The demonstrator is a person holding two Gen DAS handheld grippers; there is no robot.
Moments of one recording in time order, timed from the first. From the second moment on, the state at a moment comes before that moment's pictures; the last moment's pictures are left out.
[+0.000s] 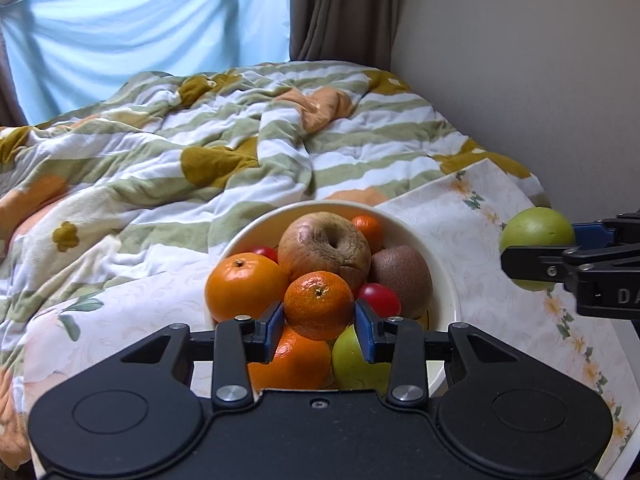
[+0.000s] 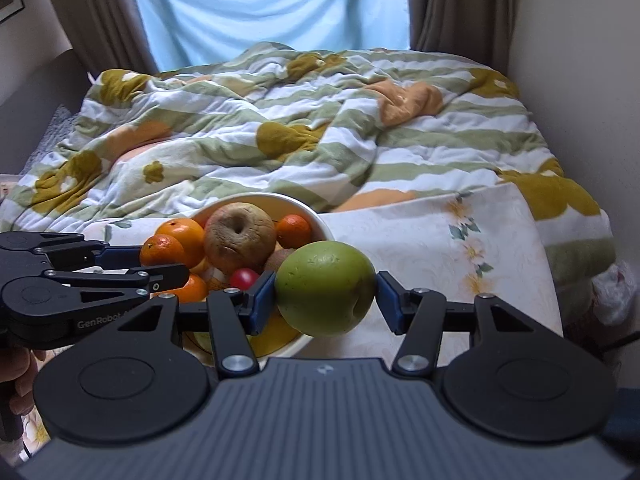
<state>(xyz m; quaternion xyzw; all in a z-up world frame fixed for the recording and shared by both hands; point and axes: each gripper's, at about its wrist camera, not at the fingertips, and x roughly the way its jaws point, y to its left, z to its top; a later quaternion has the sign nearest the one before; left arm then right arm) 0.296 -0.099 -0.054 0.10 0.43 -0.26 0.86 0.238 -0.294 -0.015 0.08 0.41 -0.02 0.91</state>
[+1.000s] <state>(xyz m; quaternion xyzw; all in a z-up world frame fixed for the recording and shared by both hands) 0.229 -0.048 -0.024 0.05 0.40 -0.16 0.90 0.249 -0.276 -0.039 0.06 0.43 0.06 0.90</state>
